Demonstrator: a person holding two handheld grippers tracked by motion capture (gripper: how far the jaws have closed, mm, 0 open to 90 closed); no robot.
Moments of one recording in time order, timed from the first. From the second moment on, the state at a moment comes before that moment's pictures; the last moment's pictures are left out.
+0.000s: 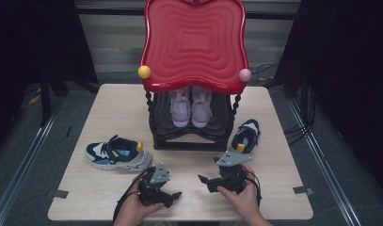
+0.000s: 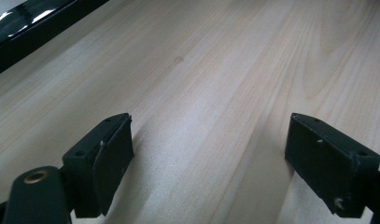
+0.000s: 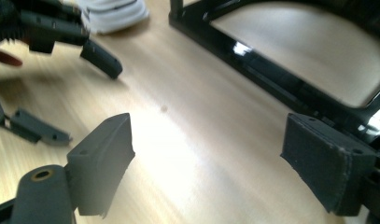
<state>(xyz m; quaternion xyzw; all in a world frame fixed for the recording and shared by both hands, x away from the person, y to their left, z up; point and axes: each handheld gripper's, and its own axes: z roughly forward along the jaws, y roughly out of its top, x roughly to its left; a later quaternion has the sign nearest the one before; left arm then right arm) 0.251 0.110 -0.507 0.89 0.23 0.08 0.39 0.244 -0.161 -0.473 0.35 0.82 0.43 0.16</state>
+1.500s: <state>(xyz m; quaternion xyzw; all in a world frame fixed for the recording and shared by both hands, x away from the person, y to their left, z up) 0.251 0.110 -0.507 0.89 0.23 0.08 0.38 0.241 -0.166 -0.510 0.33 0.86 0.37 0.12</state>
